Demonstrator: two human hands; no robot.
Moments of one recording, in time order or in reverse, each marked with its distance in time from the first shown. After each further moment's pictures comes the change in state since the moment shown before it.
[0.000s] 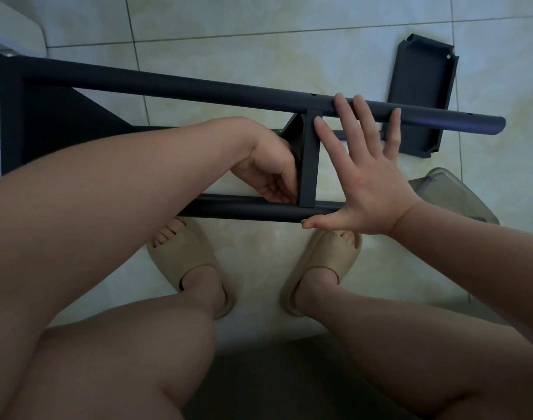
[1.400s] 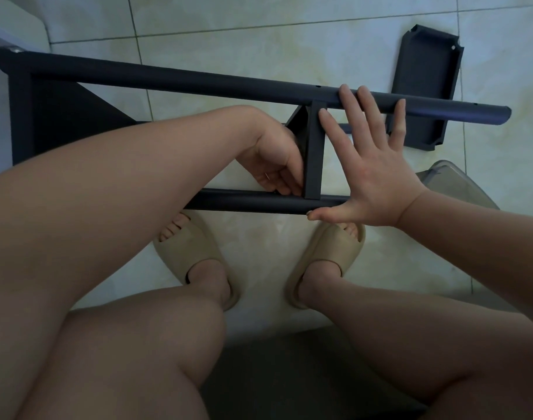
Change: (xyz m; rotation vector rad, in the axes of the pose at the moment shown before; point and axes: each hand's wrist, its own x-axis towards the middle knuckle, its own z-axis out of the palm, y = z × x) left_hand -0.005 0.006 -0.004 0.192 -0.008 -0.079; right_hand 0.001 0.000 -0.004 -0.008 -0.017 -0.004
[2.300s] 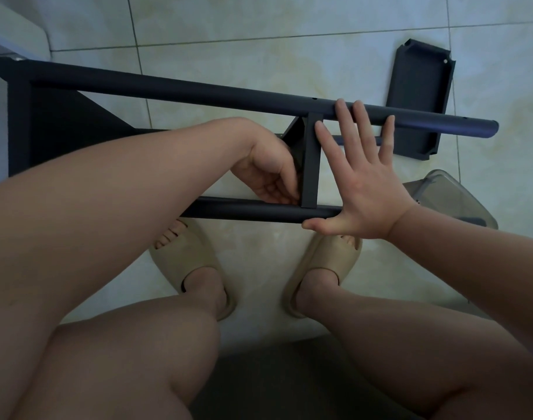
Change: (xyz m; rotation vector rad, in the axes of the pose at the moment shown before) left_hand 0.002 -0.007 -0.002 -0.157 -0.062 0.038; right_hand -0.001 -0.007 0.004 0.017 -0.007 0.018
